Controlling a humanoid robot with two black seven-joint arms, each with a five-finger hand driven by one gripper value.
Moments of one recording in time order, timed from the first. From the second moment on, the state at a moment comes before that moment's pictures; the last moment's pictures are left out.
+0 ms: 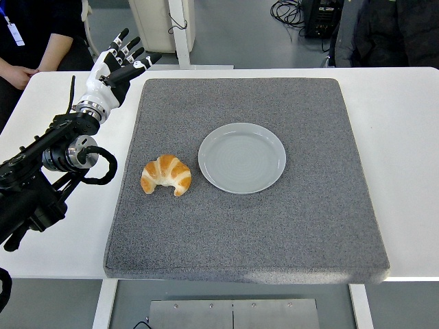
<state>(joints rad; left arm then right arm) -0.81 0.27 -0.76 -0.89 0.28 0.12 -0.26 -0.07 0.00 -0.01 0.16 -0.10 -0.09 0.28</state>
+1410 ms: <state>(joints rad) -0.81 0.27 -0.77 -0.89 0.28 0.06 -0.25 -0.07 0.00 -0.01 0.16 -0.10 -0.09 0.28</state>
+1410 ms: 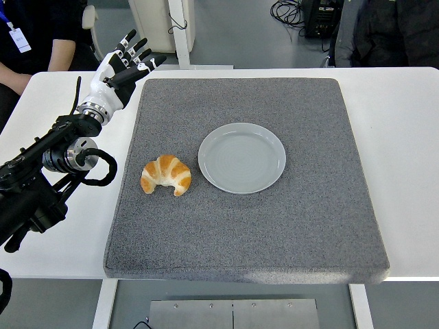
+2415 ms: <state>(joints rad) -1.05 0.47 -0.59 -1.13 0.28 0.13 0.00 -0.07 0.00 -0.01 0.17 -0.10 -0.09 0.28</state>
